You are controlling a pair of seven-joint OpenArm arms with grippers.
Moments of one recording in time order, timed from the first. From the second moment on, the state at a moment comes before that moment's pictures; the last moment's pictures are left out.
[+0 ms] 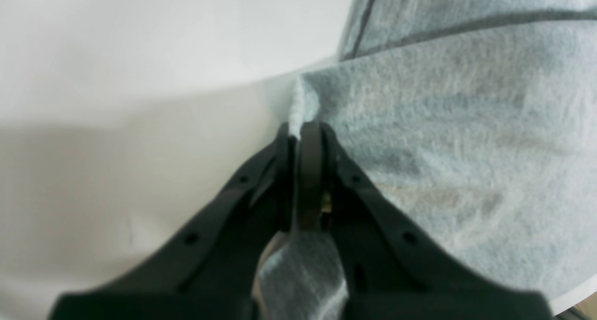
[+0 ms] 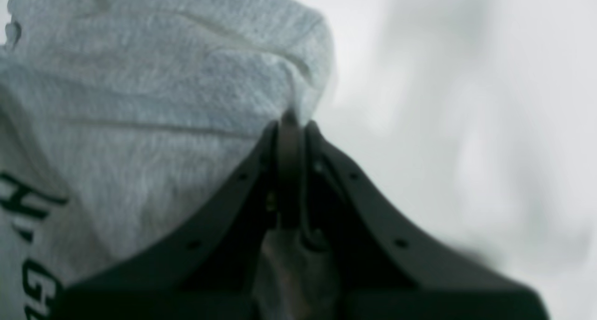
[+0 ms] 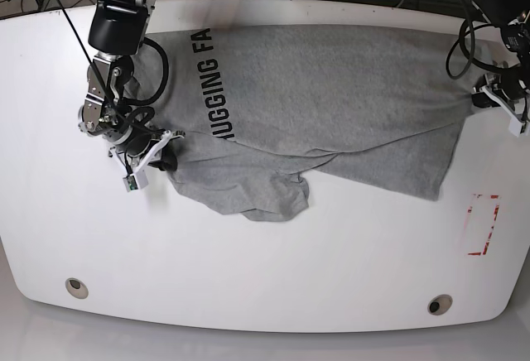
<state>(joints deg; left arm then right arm) -2.7 -23.4 -44.1 67.5 -30.5 -42.4 69.8 9.6 10.9 17.6 64.5 13.0 38.6 -35.6</state>
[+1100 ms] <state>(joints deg) -8.7 -20.4 -38.2 94.2 -27.3 -41.9 78.3 -1.8 13.8 21.8 103.9 12.7 39.1 -58.3</state>
